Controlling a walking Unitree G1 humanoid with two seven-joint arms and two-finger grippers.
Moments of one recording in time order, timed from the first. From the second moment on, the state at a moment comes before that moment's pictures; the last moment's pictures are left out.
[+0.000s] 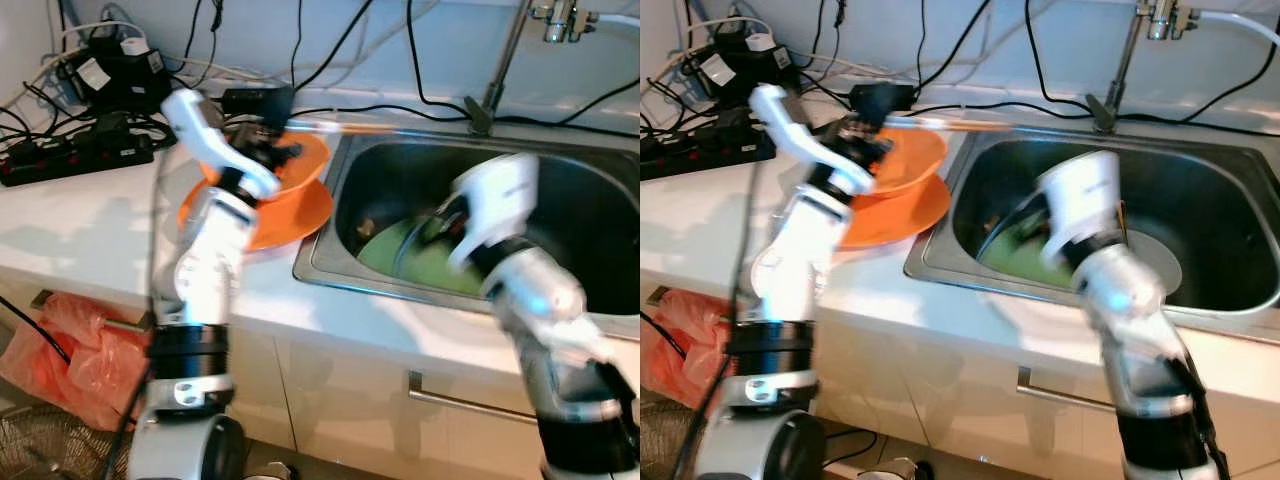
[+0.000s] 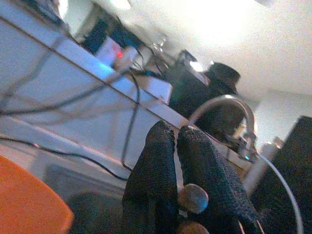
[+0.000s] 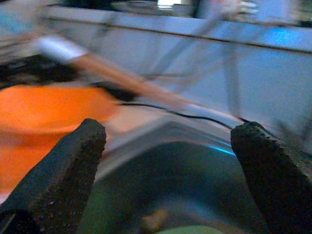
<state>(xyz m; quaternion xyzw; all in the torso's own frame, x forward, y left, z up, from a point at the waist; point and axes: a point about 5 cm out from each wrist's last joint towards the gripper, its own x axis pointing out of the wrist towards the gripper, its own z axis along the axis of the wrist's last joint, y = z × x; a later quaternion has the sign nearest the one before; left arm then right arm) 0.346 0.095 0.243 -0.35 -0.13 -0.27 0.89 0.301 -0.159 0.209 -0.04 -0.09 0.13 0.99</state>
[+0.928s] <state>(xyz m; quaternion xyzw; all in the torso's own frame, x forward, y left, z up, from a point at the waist) 0.357 0.101 0.192 -0.49 -0.04 -0.21 0.85 0.312 -0.152 0.201 0.20 -0.04 0.08 0.98</state>
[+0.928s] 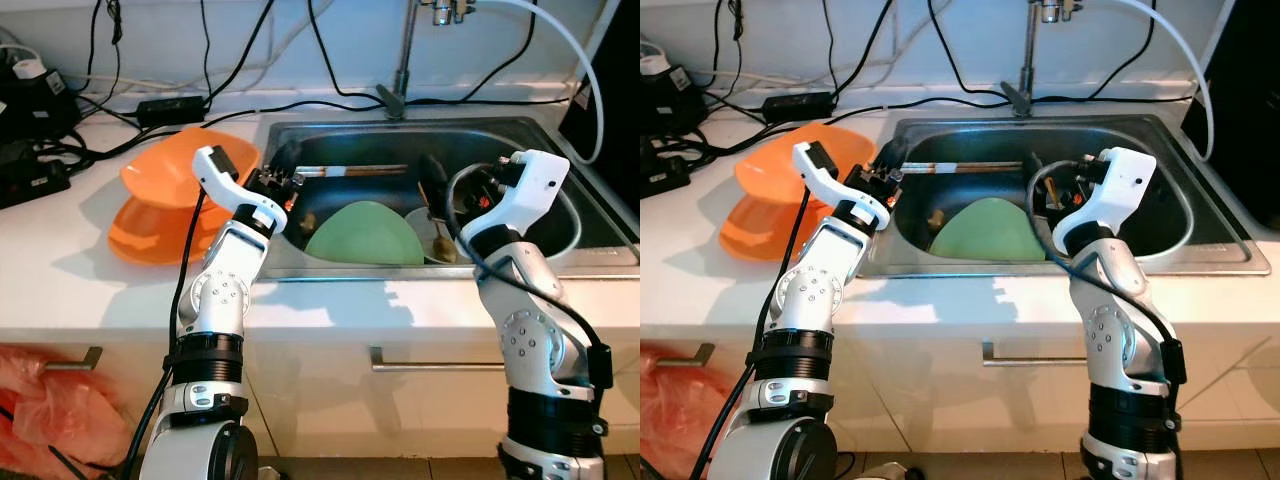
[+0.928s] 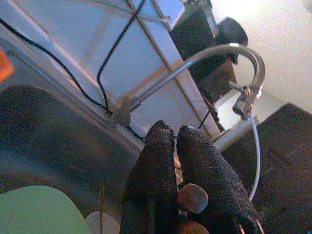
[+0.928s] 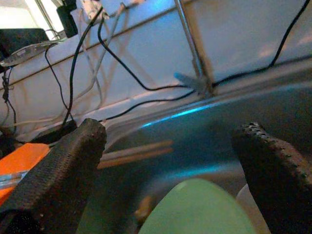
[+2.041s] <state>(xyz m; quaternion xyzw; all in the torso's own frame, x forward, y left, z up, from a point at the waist) 0.363 0.102 0.179 -0.60 0.01 -0.18 0.78 0.332 -0.113 0.203 0.40 0.02 0.17 0.90</state>
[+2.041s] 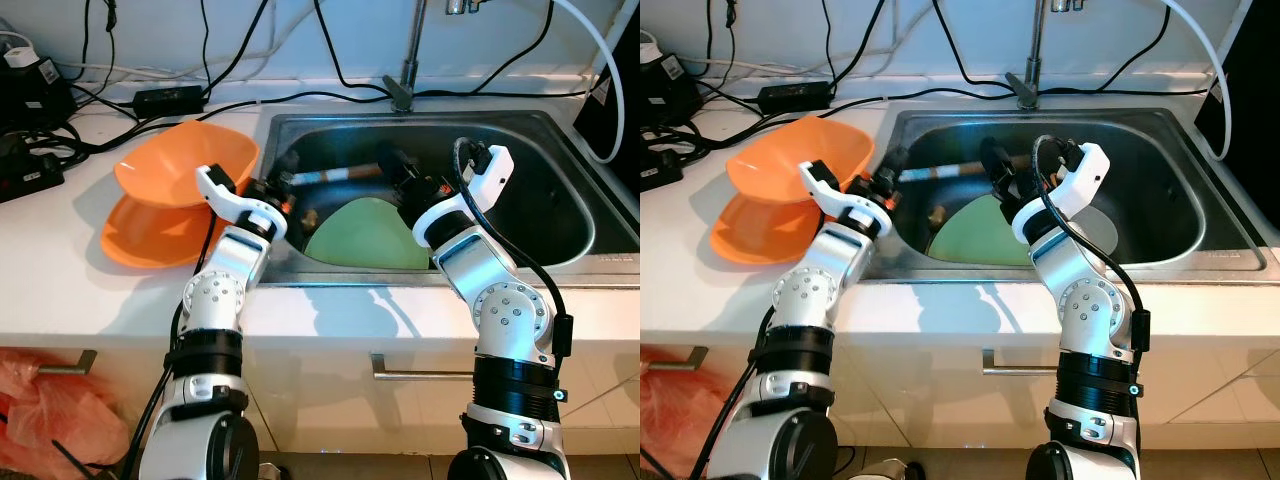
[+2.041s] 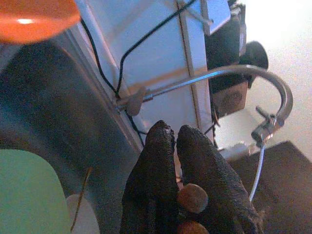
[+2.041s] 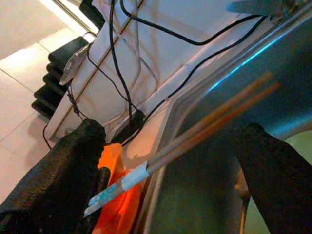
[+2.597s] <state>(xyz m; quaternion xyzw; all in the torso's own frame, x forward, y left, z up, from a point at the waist) 0.362 0.092 0.187 -0.60 0.02 -0.21 0.77 0.333 -0.108 0.196 0.44 0.04 0.17 0.88</state>
